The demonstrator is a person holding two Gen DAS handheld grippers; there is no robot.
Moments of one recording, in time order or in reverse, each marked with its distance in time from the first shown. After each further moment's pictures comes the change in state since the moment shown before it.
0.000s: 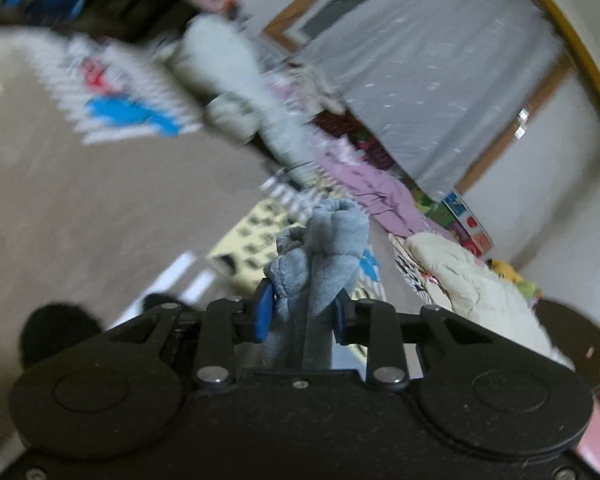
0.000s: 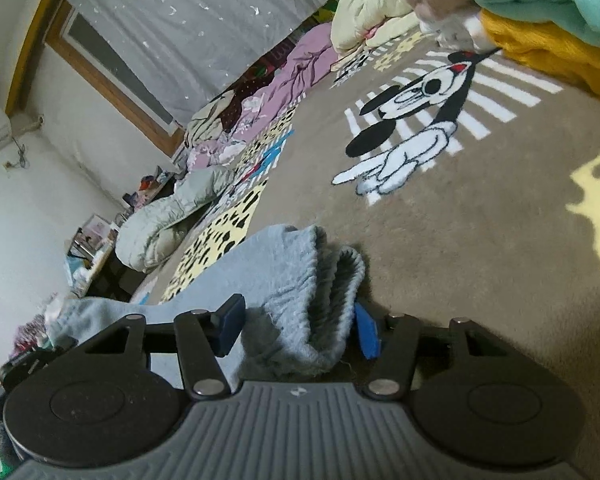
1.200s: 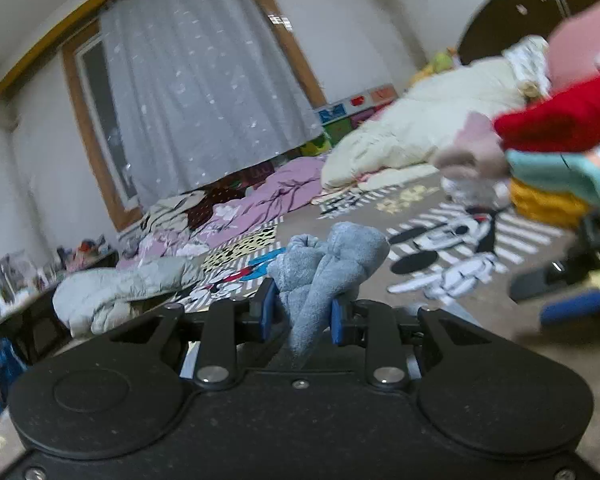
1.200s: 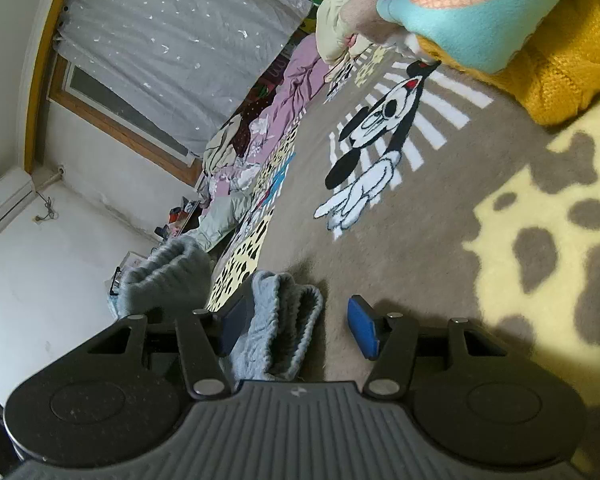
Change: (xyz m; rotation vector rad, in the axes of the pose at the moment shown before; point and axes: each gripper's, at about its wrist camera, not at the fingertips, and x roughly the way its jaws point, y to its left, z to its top) left arm 0.027 -0.257 -0.261 1.175 -0.166 0.081; right arm -0.050 -0.059 0.027 0.156 -0.015 0.121
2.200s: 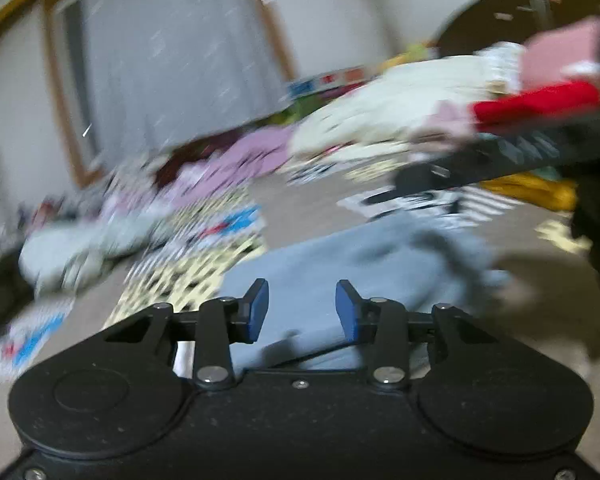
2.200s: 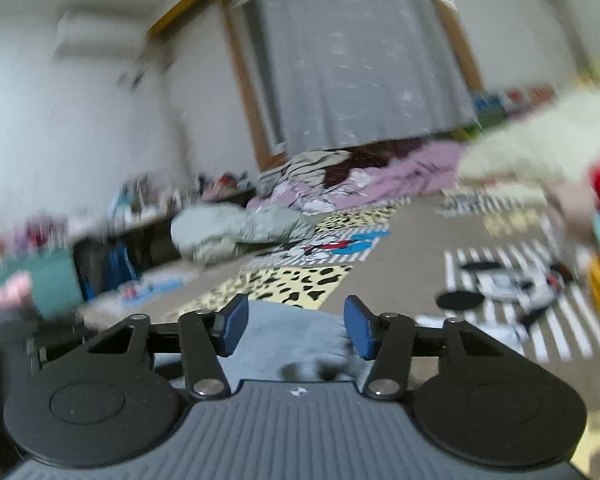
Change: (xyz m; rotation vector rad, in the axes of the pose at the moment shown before) left arm -0.024 0.084 -0.035 -0.145 0.111 -0.146; right arm 0.029 0.131 -0.042 -0.769 -0.107 0.006
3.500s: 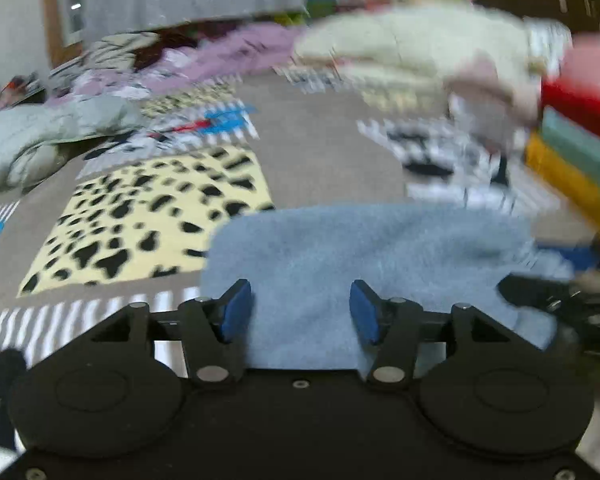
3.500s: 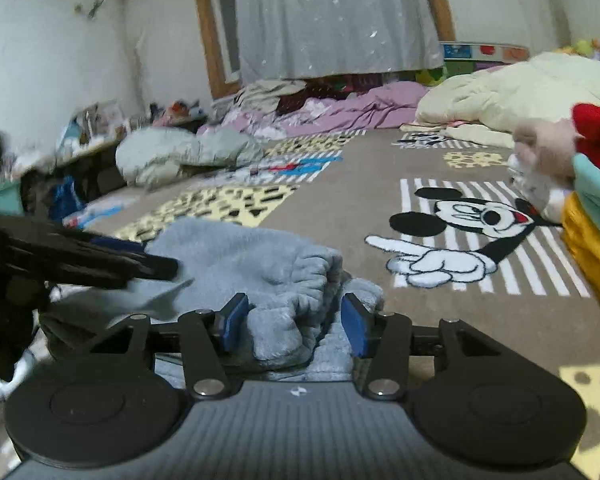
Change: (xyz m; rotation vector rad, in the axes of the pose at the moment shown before) left arm 0.091 0.046 0.010 -0.221 0.262 -0.137; right arm 0.029 -0.015 -0.026 0.002 0.189 -0.149
